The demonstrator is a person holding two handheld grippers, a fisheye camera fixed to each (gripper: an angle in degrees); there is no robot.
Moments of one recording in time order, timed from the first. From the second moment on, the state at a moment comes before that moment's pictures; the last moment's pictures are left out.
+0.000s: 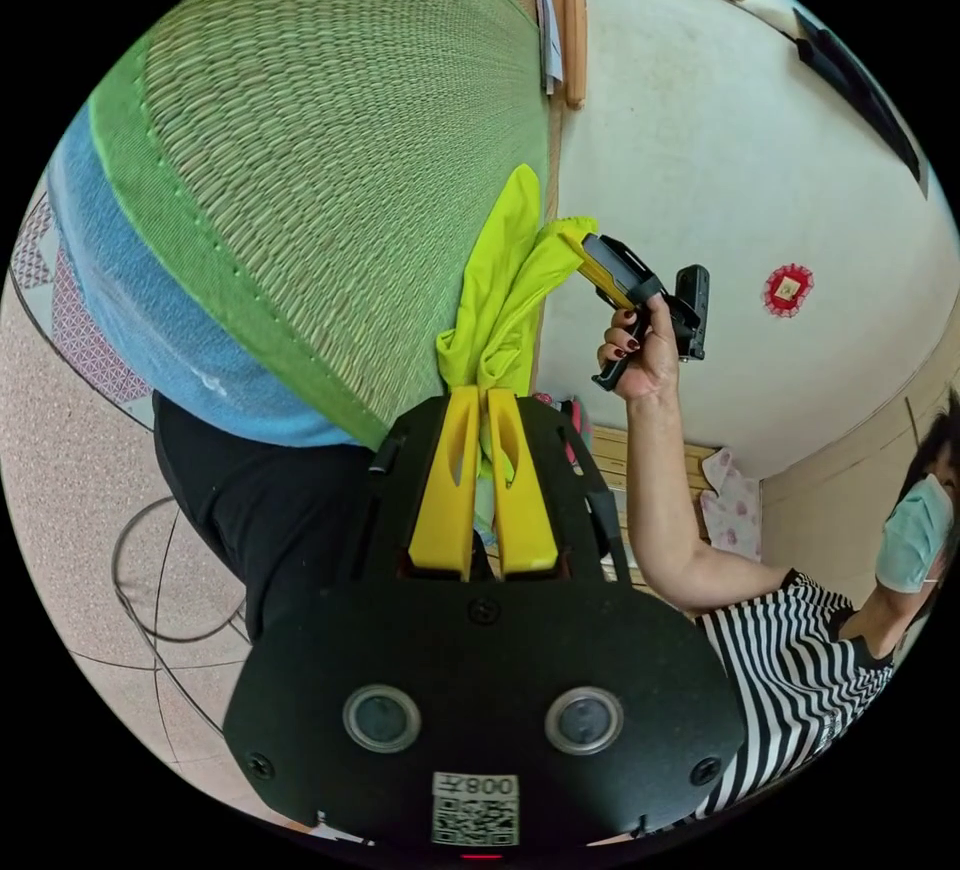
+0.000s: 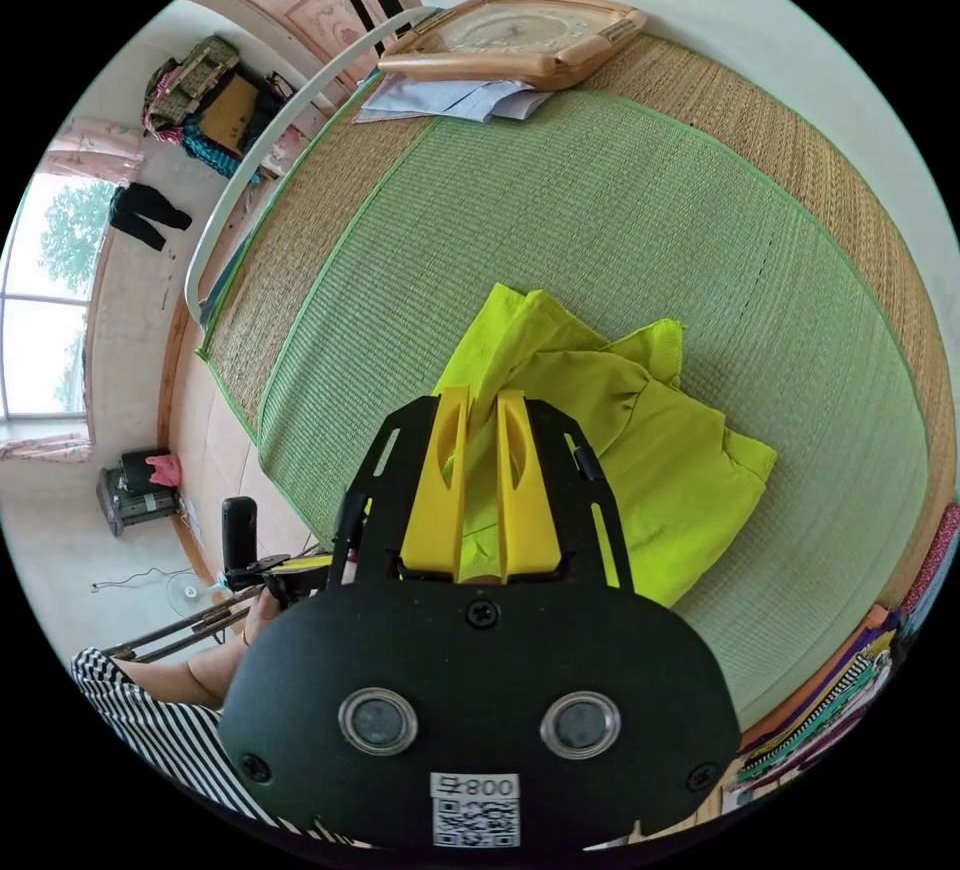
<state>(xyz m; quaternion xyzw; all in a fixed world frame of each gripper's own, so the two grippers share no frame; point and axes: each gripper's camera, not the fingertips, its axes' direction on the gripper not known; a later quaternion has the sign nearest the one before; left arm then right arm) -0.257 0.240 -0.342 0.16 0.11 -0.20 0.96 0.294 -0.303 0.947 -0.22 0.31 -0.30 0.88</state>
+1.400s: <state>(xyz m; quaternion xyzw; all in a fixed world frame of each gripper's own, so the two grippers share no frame) -0.115 0.266 -0.311 0.09 -0.12 -0.06 0.99 0.460 -0.364 1.056 -0.26 0.33 -0.35 0.84</state>
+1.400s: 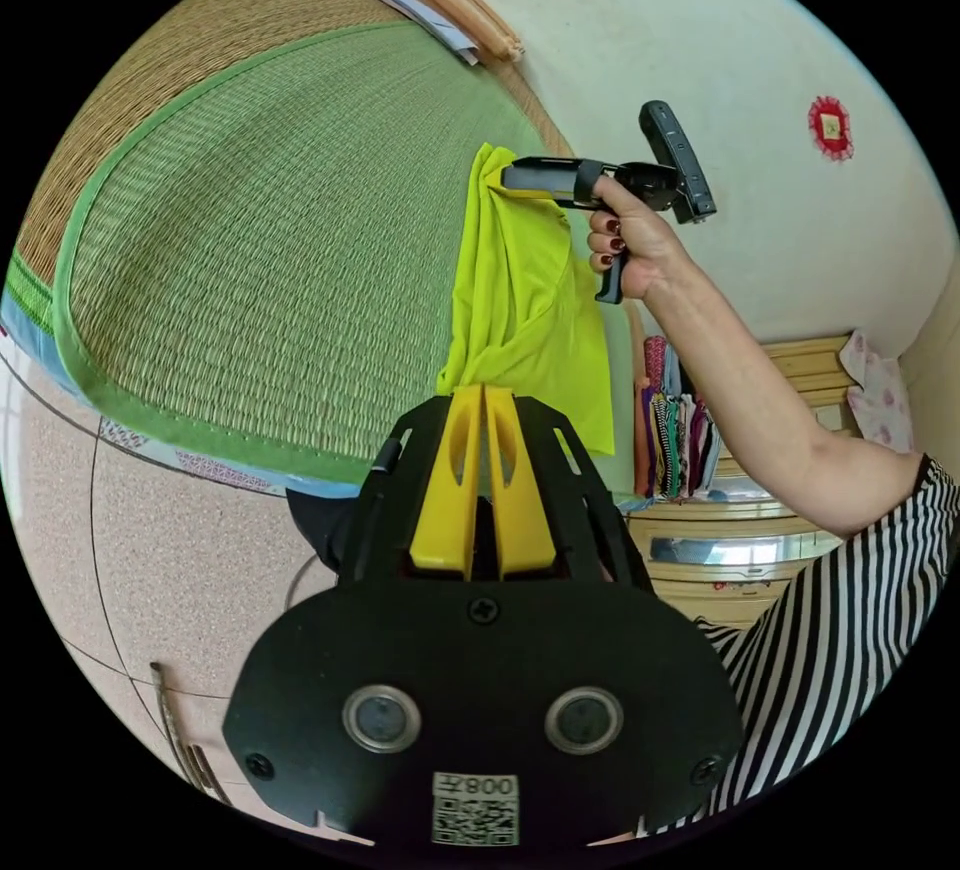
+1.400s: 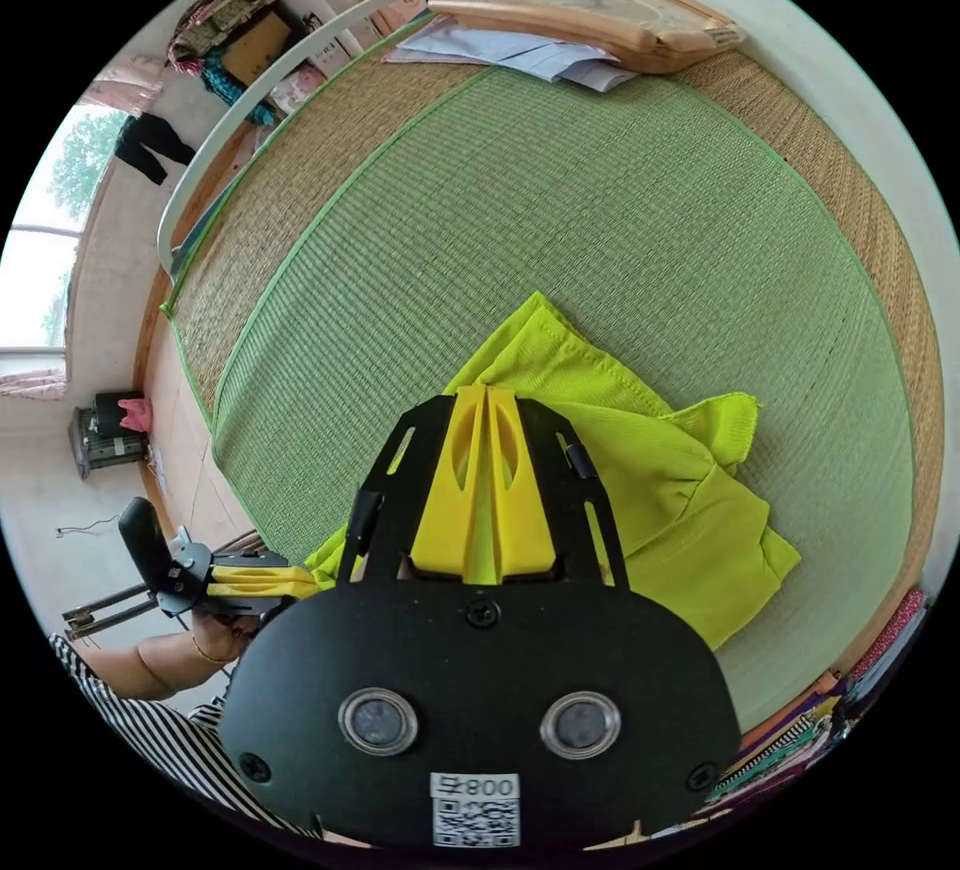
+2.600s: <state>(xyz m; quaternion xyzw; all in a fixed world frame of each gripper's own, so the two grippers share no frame) -0.079 0.222 -0.218 0.06 -0.17 0.00 0.98 0.487 -0.402 0.935 -0.25 0.24 -0.30 0.89</state>
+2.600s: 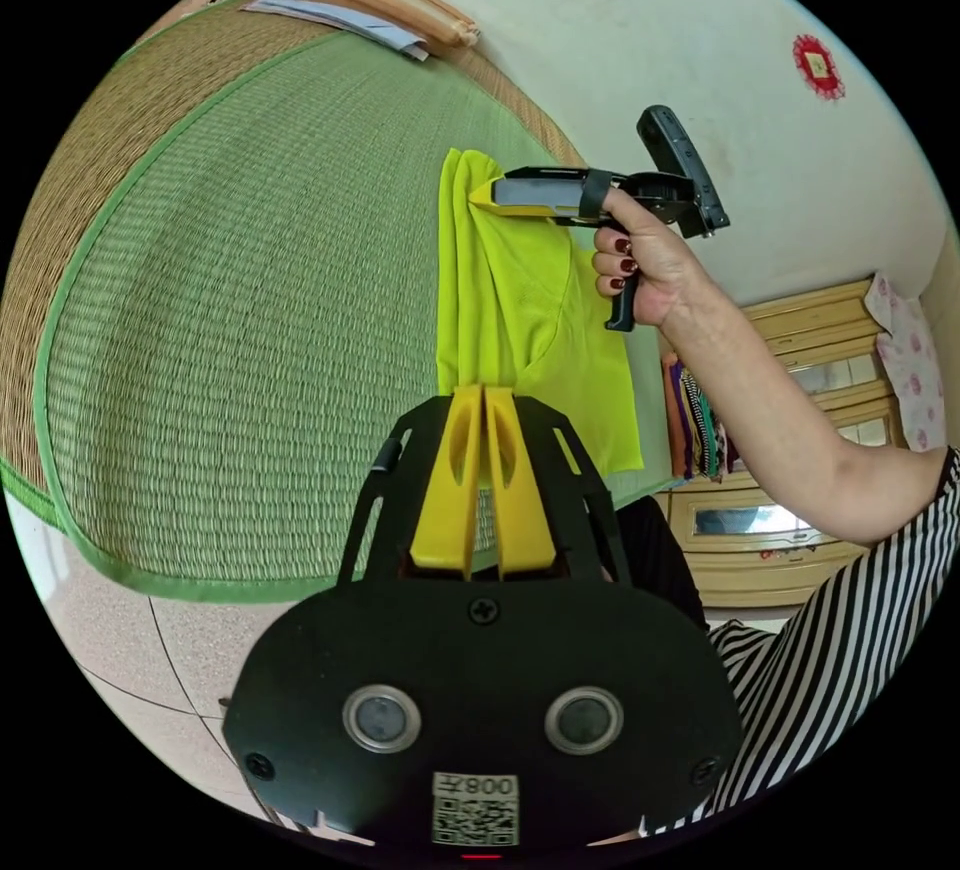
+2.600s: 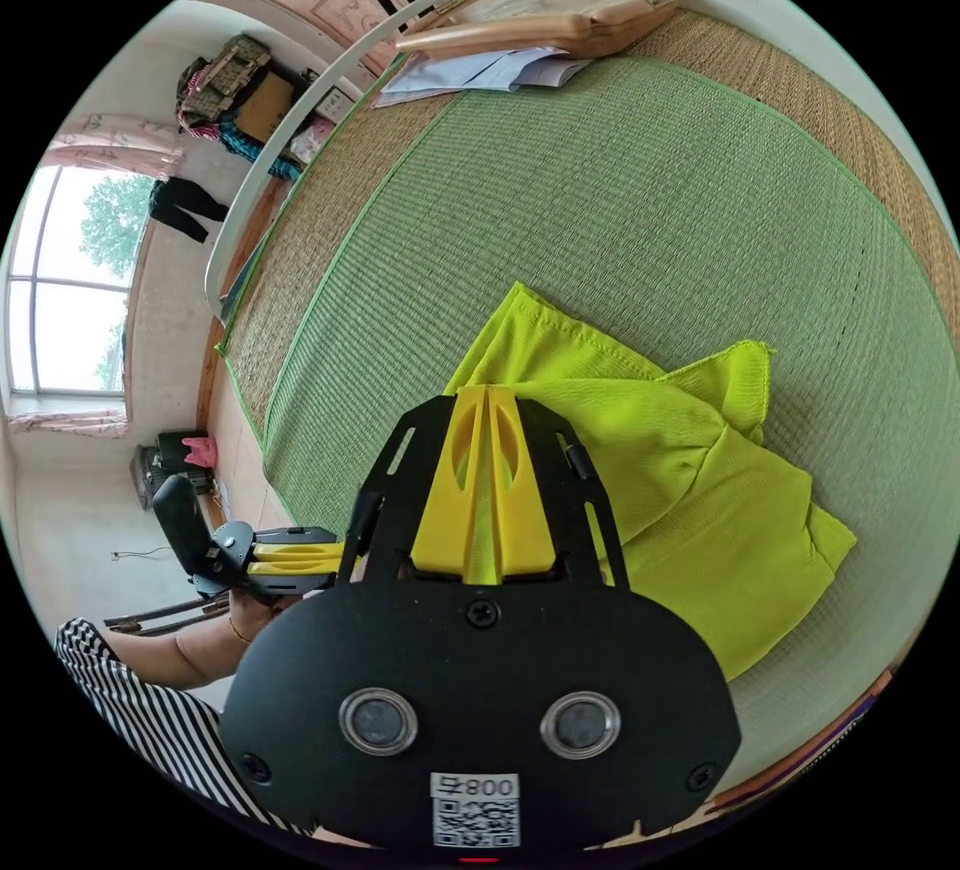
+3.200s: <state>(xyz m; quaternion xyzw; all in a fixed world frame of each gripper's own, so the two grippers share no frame) -0.076 0.212 -0.210 0.07 -0.19 0.00 0.98 0.463 -0.393 0.892 -0.25 0.22 -0.30 0.90</state>
